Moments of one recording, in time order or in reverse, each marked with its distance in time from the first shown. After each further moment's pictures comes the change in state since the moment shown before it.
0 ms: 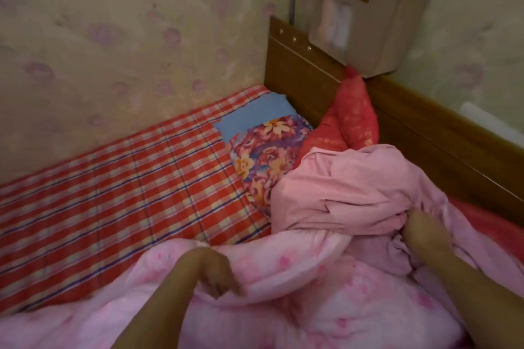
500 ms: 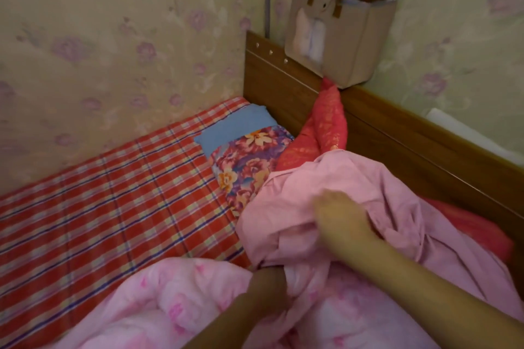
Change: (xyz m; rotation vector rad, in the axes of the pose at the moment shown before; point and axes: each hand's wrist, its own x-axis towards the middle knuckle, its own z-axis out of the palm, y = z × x) left_hand 0.126 0.008 0.065 0.466 0.788 0.254; right_hand -0.087 -0.152 -0.116 0.020 0.356 -0.518
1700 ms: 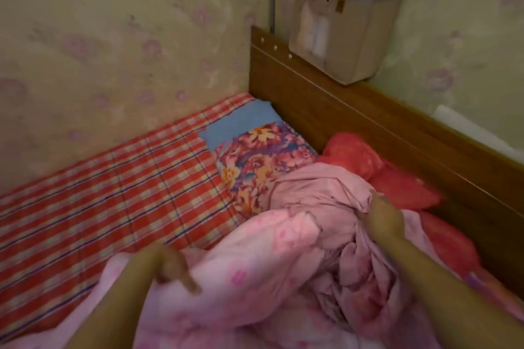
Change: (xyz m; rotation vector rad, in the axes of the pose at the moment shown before) left_hand -0.058 -0.063 -0.170 -0.140 -0.865 -0.844; right_hand -0.003 0.123 0.092 0.450 -0.024 0.628
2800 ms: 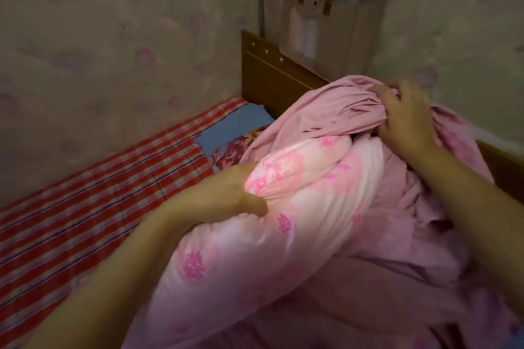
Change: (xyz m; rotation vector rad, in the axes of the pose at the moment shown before) left_hand -0.144 0.107 -0.057 -0.314 0.516 0.925; right_hand 0.043 -0.077 -0.160 -0.249 0.685 -0.568
